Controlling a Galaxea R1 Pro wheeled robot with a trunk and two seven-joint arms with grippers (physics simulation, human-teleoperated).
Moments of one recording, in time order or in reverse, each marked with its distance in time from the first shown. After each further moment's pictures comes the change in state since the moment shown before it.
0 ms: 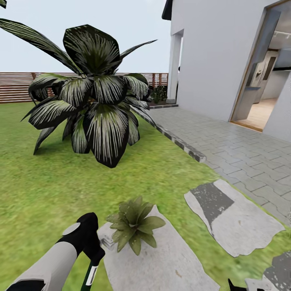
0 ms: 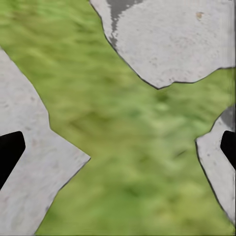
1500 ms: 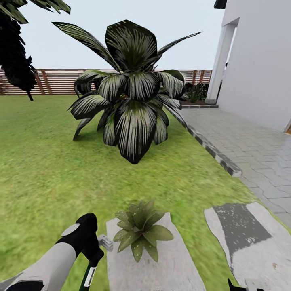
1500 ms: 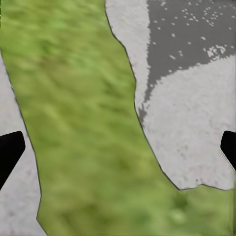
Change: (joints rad) left arm 0.006 0.006 0.000 0.000 -0.005 0.001 0.006; right arm 0.000 0.000 0.001 0.002 0.002 0.000 0.001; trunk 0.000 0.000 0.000
